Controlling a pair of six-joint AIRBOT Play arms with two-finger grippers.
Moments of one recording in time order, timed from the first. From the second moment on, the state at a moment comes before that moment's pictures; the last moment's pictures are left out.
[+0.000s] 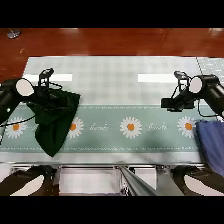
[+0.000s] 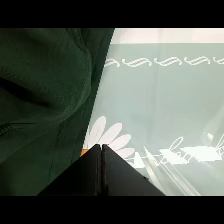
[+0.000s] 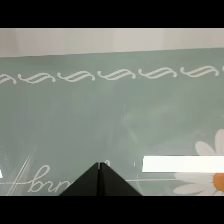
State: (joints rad) left arm -0.14 -1.14 0.91 1.32 -1.11 -1.64; right arm 0.11 -1.25 0.98 -1.55 1.20 1.76
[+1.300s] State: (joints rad) left arm -0.14 -1.14 0.91 1.32 -1.06 -1.64; right arm 0.11 -1.25 0.98 -1.55 1.12 1.76
